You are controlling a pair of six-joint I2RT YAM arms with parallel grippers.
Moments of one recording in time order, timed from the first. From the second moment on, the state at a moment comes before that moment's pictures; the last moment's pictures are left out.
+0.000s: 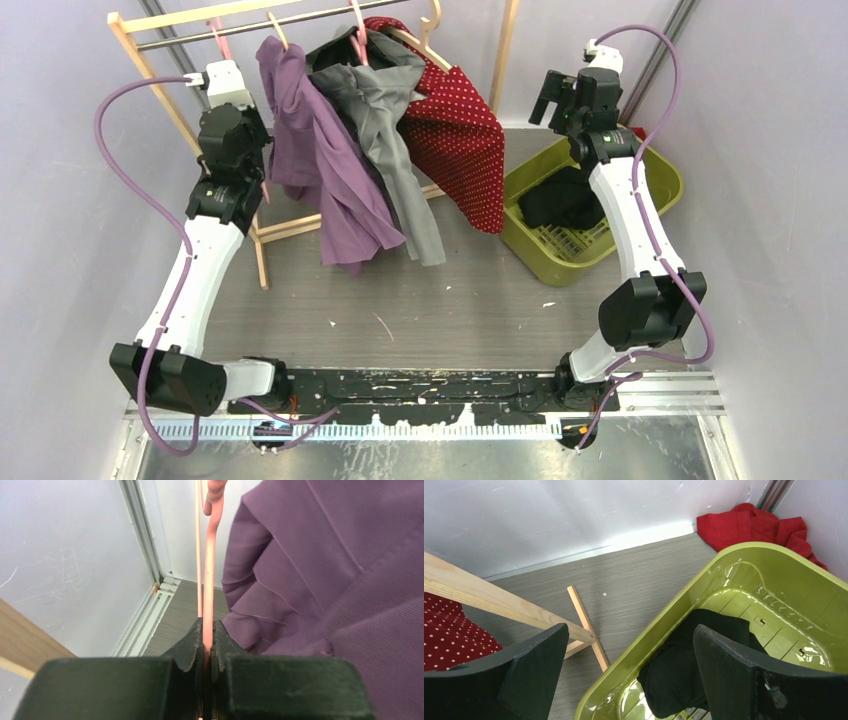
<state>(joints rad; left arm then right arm) -0.17 1.27 1.38 -0.11 -0.45 -0.01 0.09 1.59 1.68 -0.44 0.20 0.25</state>
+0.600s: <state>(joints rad) -0.04 1.22 1.31 -0.11 -0.48 -0.09 0.10 1.59 1.62 -0.44 0.17 0.27</state>
